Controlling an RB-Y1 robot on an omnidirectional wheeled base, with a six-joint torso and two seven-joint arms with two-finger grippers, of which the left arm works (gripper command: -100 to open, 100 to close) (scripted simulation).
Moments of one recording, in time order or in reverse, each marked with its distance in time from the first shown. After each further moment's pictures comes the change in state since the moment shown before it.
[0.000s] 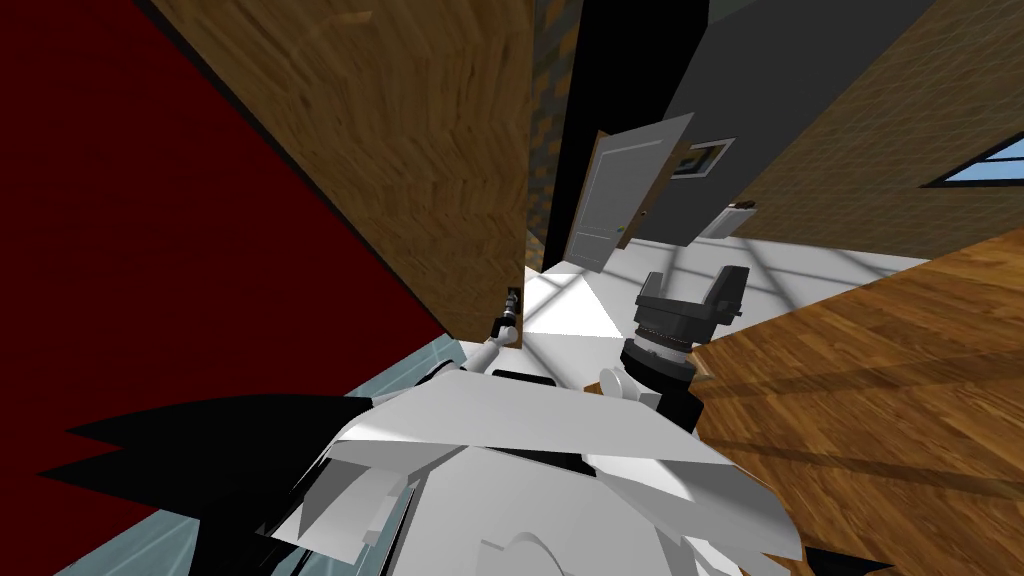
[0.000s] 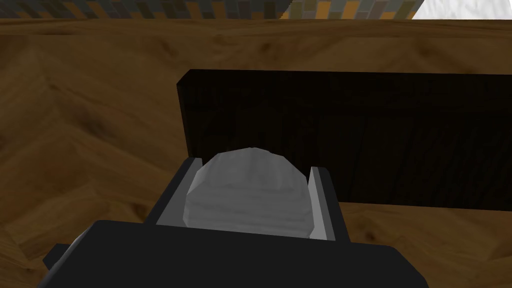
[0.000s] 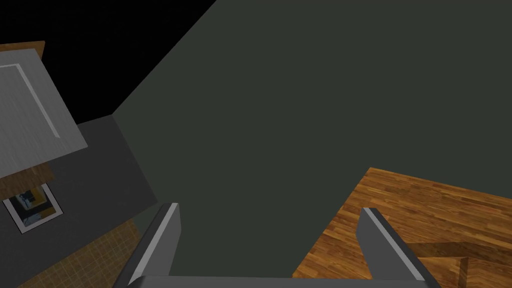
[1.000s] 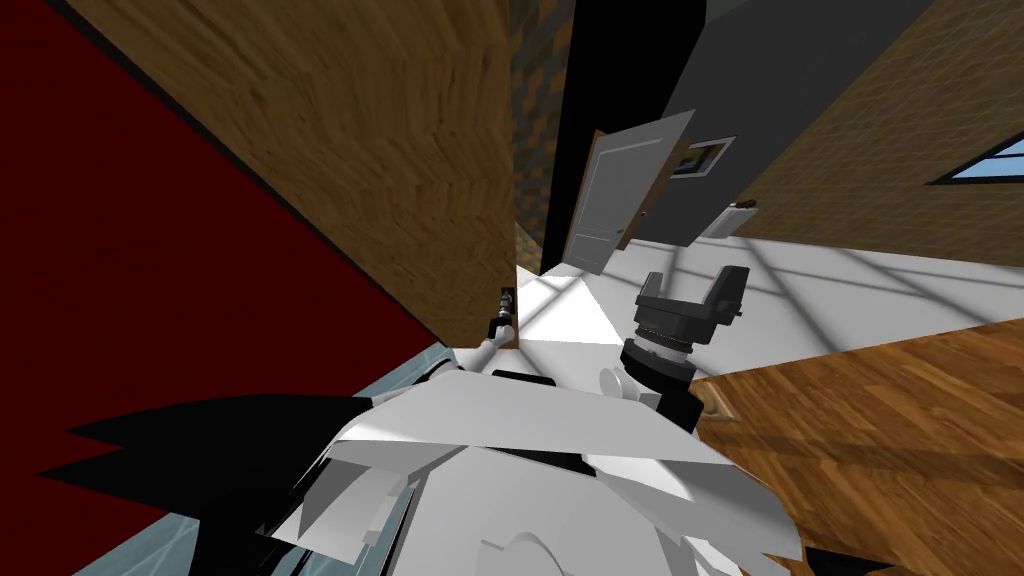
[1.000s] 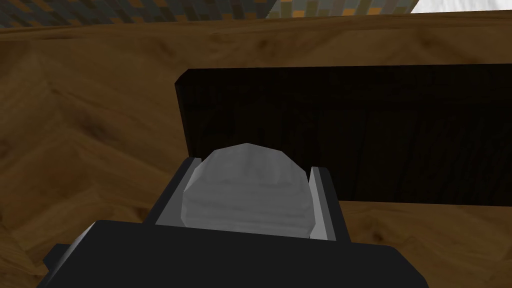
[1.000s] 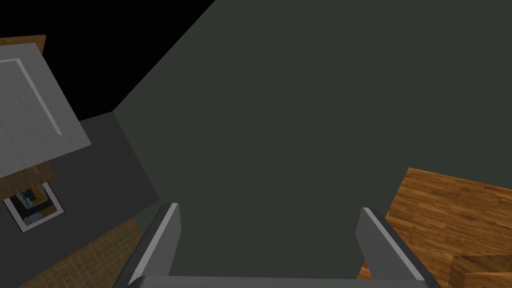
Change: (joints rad) arm -0.003 0.030 -0.001 0.015 0.100 -0.074 -0.075
